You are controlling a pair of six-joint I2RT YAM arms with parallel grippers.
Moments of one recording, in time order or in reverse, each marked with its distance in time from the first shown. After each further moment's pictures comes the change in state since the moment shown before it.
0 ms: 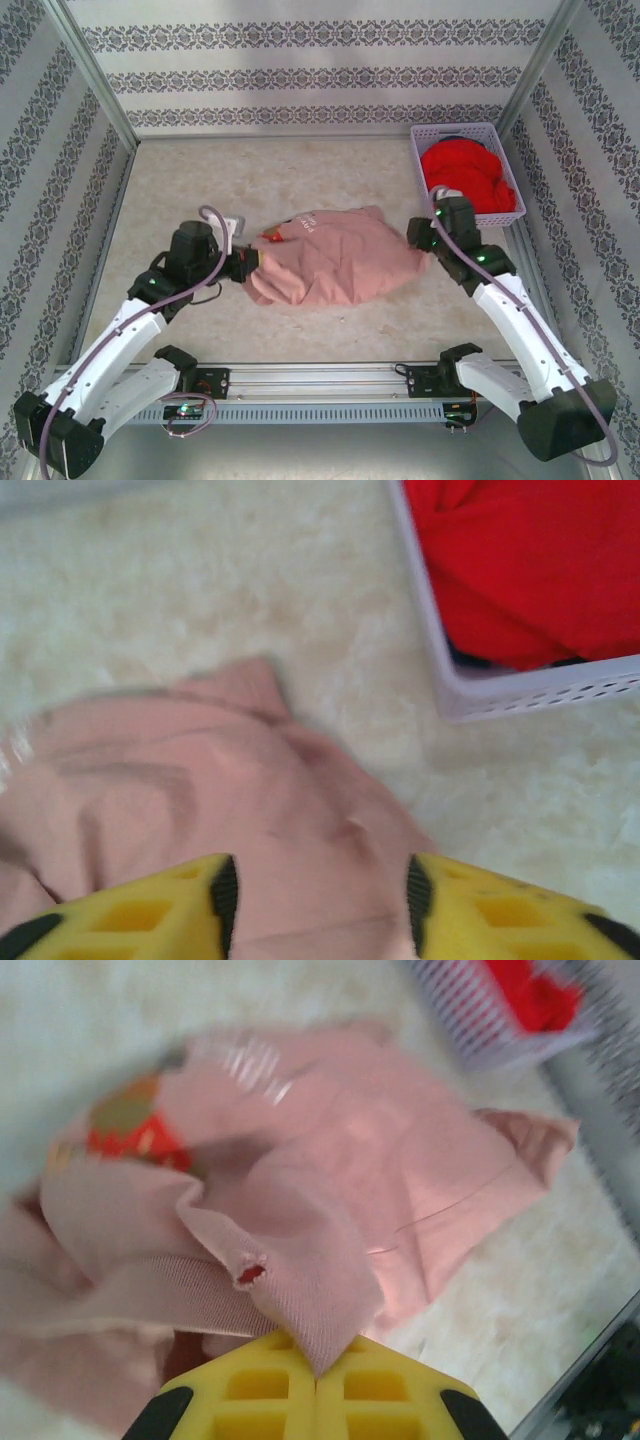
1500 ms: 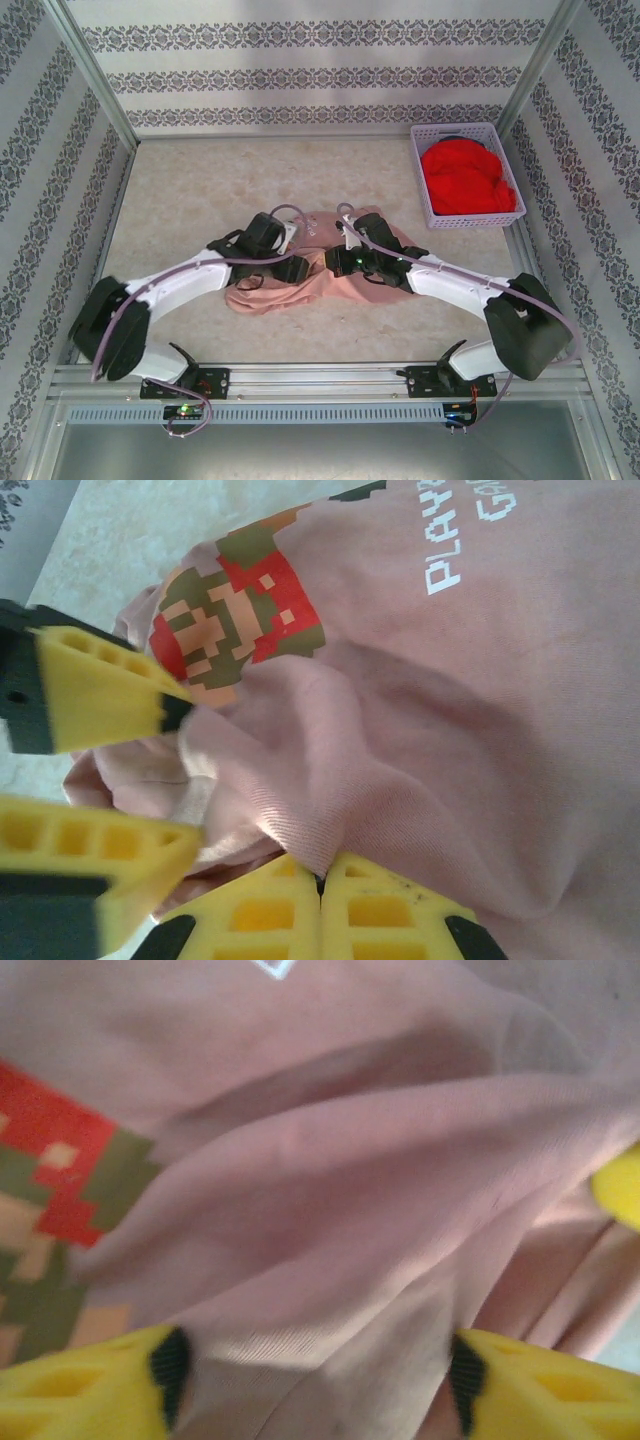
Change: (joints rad) left arm -0.210 0.624 0.209 0.130 -0.132 0.119; right arm 0.312 0.444 -0.107 0.579 -0.479 0.140
